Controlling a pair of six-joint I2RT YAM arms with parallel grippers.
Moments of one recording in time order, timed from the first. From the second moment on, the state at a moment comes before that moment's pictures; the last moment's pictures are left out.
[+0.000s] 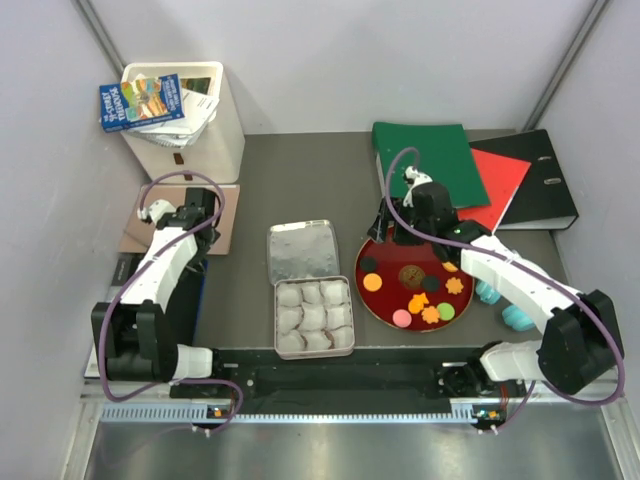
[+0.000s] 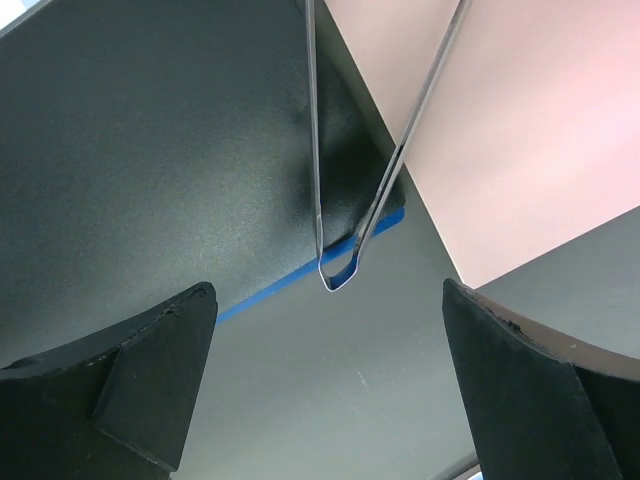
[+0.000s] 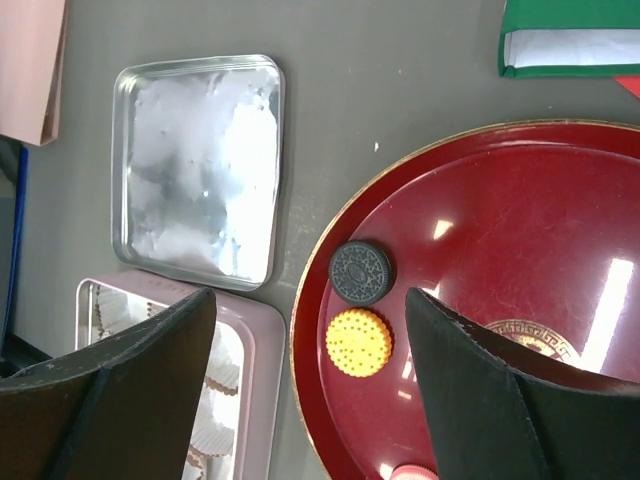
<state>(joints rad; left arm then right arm) -0.04 1.35 1.00 -0.85 -0.63 -0.98 0.52 1.29 0.94 -0.29 -0.08 0.51</state>
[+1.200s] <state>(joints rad) 0.17 1.61 1.02 -0.81 -0.47 -0.96 0.52 1.33 1.05 -0.27 -0.05 0.51</state>
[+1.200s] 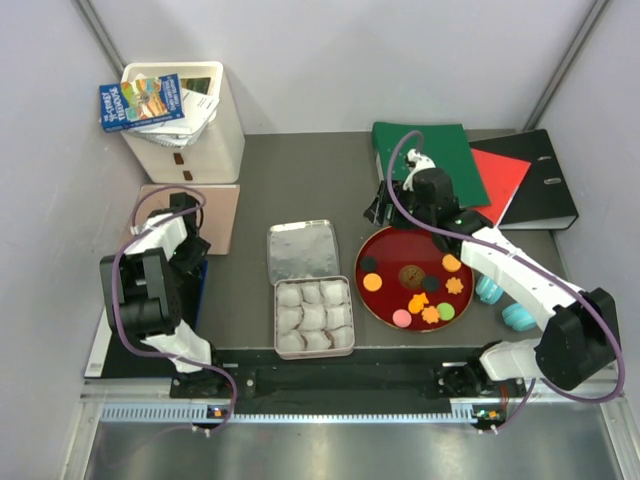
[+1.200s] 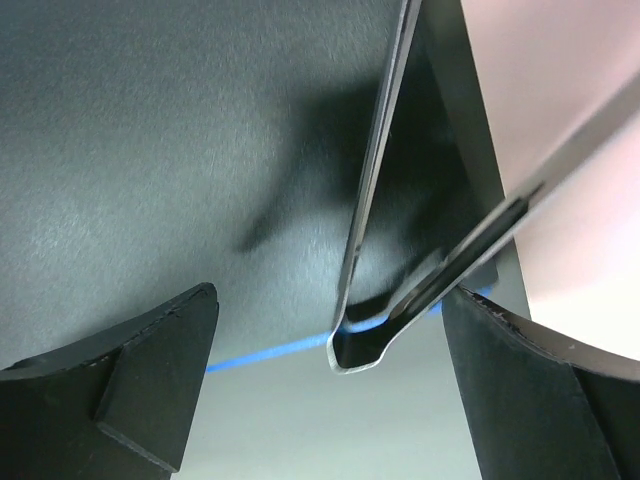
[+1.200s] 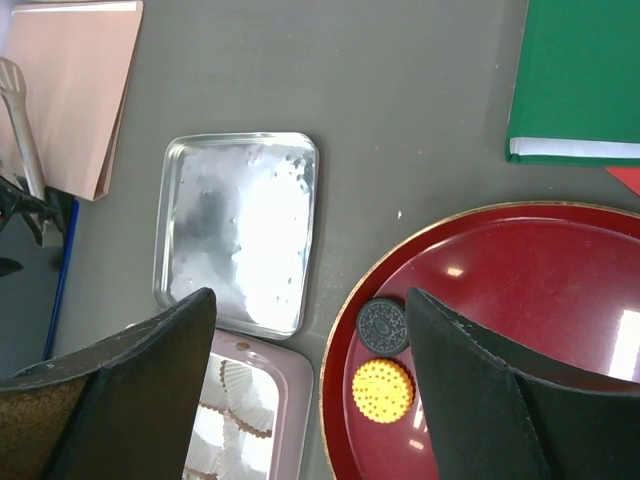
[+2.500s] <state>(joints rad) -0.24 1.27 0.97 -0.80 -0.38 -0.69 0.52 1.37 1.11 -0.29 -0.07 0.54</state>
